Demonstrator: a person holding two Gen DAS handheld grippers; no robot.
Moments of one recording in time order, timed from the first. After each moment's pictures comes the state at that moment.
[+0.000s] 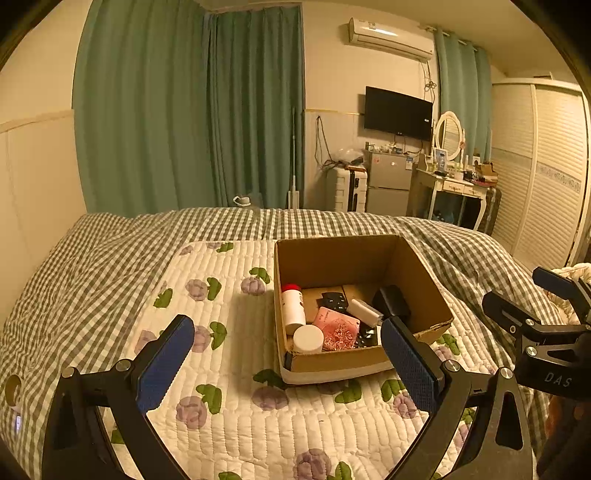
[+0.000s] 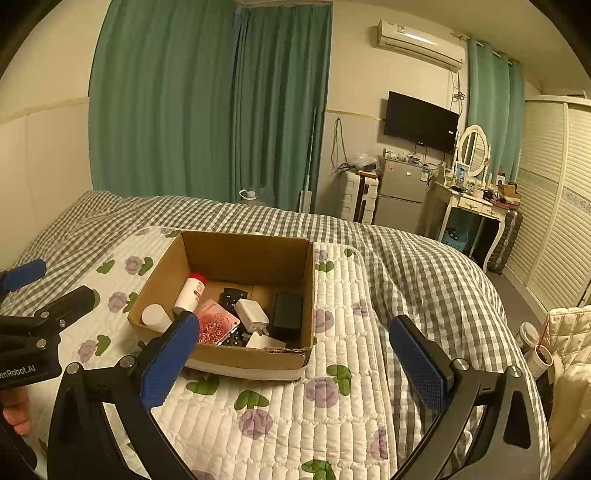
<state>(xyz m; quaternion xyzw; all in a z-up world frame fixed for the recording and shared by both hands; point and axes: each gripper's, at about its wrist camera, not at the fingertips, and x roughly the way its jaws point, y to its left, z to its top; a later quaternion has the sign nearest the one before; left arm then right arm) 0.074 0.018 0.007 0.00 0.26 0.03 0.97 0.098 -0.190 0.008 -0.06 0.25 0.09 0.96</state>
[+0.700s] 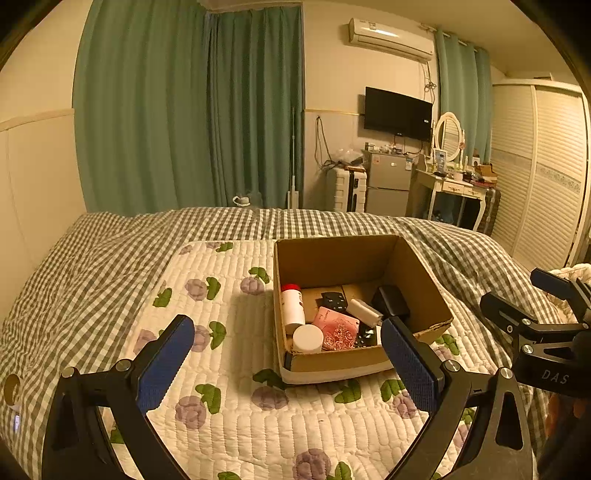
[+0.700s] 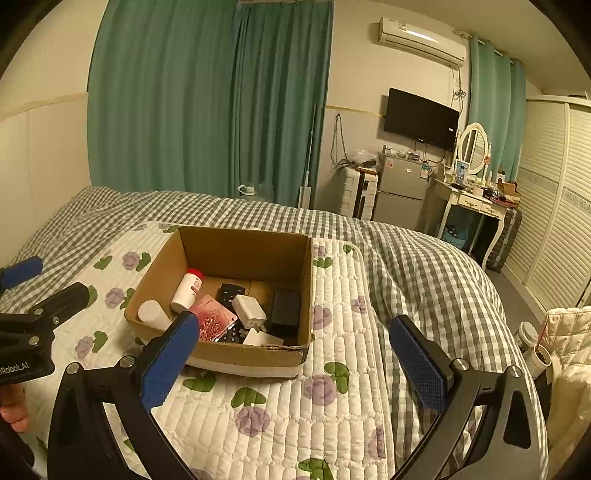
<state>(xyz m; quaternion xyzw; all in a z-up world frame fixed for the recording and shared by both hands) 0.074 0.019 0.005 0.00 0.26 0.02 0.97 0.100 -0.193 0.007 -0.06 0.26 0.09 0.96</state>
